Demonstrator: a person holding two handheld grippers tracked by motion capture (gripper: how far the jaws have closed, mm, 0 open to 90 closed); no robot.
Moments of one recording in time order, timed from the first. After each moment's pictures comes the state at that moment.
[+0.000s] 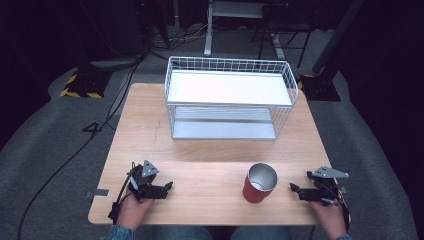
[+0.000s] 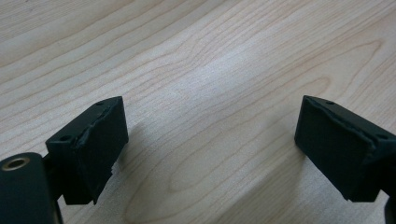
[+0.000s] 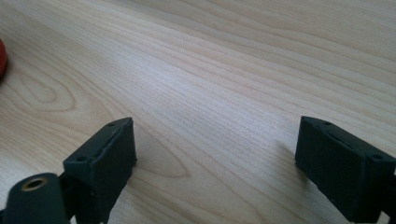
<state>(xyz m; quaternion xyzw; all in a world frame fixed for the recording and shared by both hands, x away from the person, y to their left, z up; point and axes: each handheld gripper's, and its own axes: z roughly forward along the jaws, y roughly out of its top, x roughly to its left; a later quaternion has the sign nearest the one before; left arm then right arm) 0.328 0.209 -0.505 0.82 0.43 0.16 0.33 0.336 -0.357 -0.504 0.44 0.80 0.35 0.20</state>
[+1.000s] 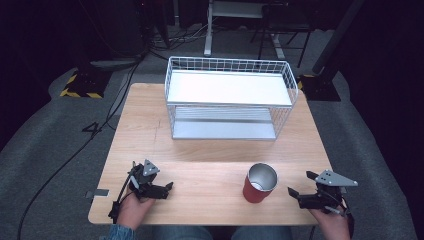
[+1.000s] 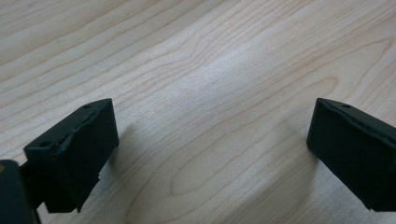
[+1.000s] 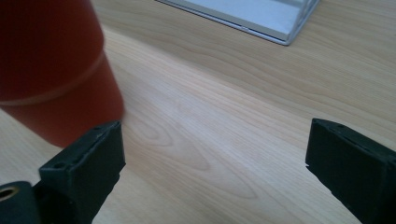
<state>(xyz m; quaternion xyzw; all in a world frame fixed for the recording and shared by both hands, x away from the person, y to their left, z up) 0.332 0.207 -0.506 0.83 0.43 0.16 0.32 0.300 -0.332 -0.460 0.40 0.79 0.41 0.21</state>
